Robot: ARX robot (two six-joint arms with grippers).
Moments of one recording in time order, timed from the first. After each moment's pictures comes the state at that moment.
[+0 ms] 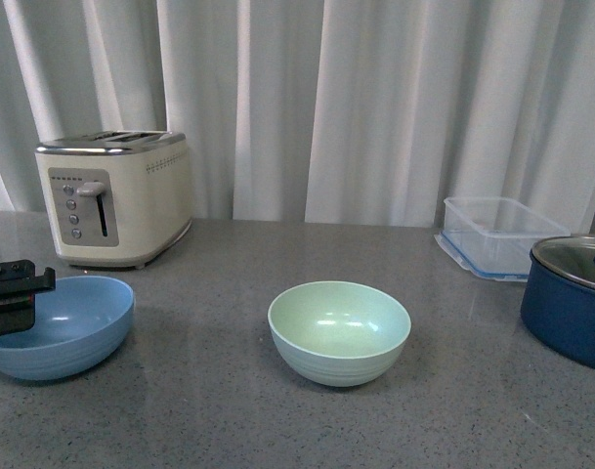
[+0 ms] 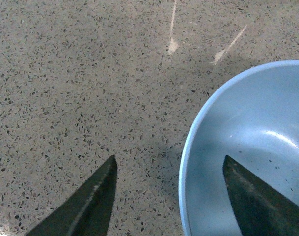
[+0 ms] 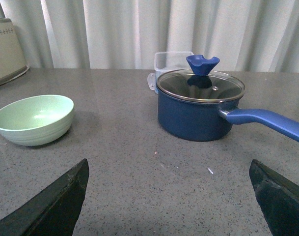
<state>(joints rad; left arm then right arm) 0.08 1.79 1.06 0.06 -0.20 -0.21 0.00 0.00 0.01 0.00 0.00 0.00</state>
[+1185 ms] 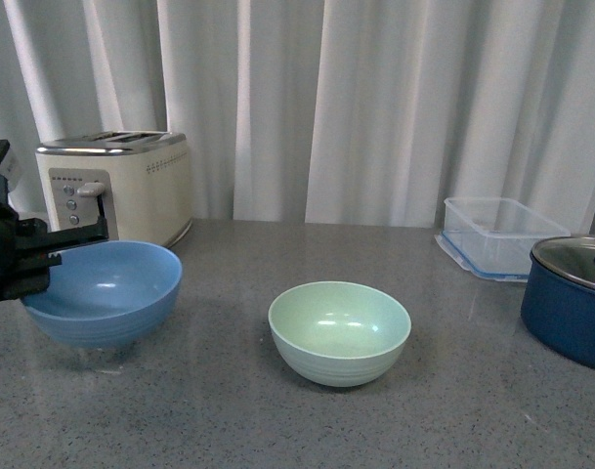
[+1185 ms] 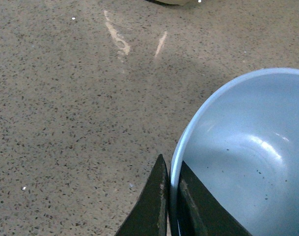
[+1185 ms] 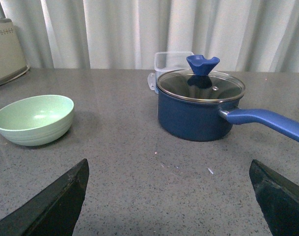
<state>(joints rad) -0.07 1.72 1.13 -0.05 -0.21 -0.32 0.00 0.00 0.01 0.00 0.00 0.00</state>
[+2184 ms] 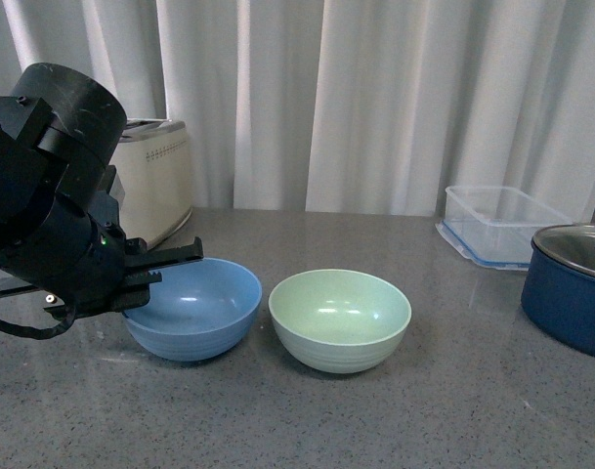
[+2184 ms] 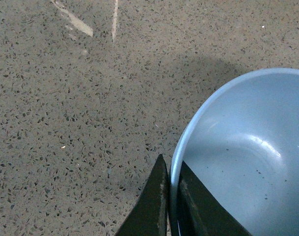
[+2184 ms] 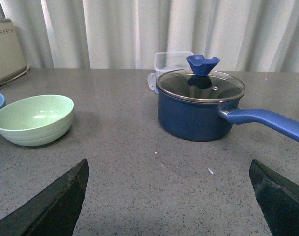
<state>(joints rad) -0.19 1.88 1.22 -0.04 -0.23 -0.35 0.00 0.00 0.01 0.00 0.00 0.00</state>
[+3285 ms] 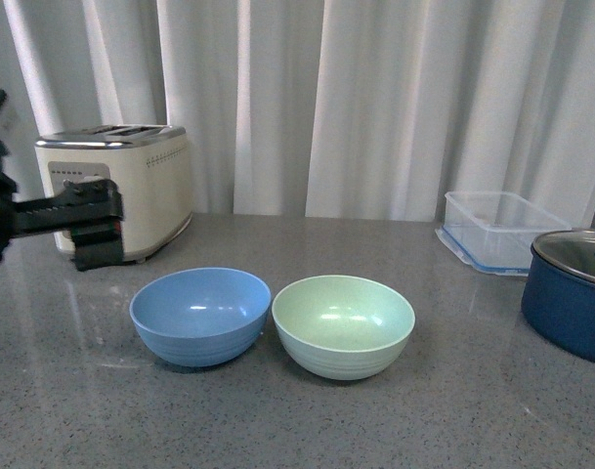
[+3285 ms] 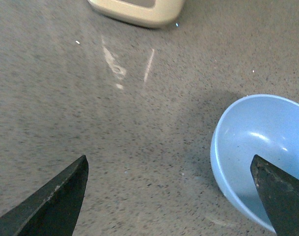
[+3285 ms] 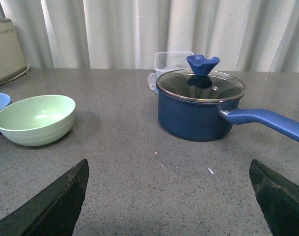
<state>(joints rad) -0.13 1.38 0.84 0.06 -0.29 -0.24 0.00 0.00 0.01 0.00 0.00 0.00</state>
